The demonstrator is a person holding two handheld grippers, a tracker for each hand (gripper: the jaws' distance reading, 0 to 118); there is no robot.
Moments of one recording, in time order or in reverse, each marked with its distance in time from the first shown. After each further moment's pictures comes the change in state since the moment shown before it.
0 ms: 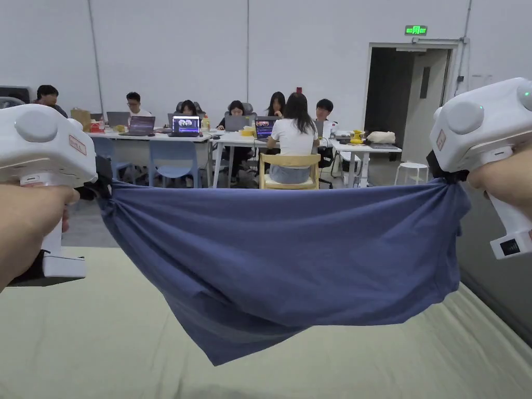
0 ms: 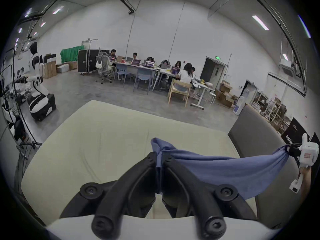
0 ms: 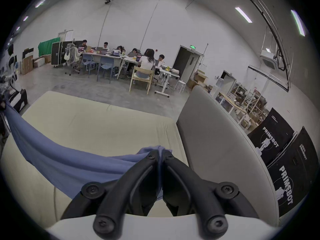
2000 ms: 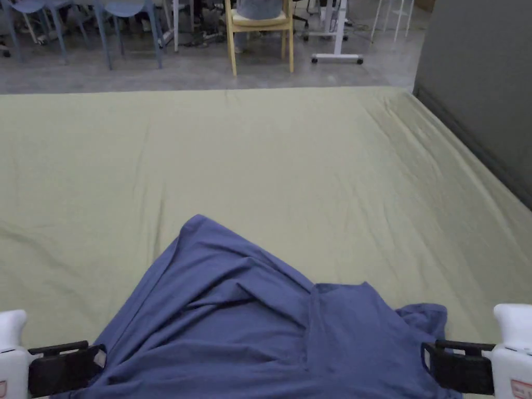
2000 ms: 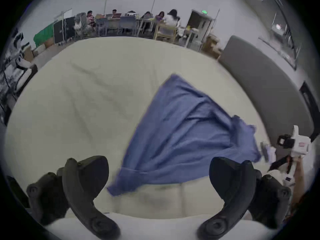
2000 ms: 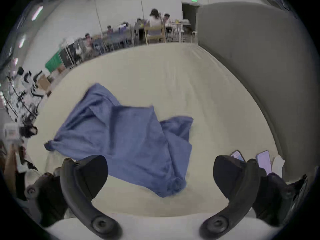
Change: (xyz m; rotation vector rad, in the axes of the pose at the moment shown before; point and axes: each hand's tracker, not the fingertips) left arm -0.074 -0.444 0.101 -0.403 -0.197 -0.073; right arm -0.042 -0.499 0.120 -0.266 0.336 -0.284
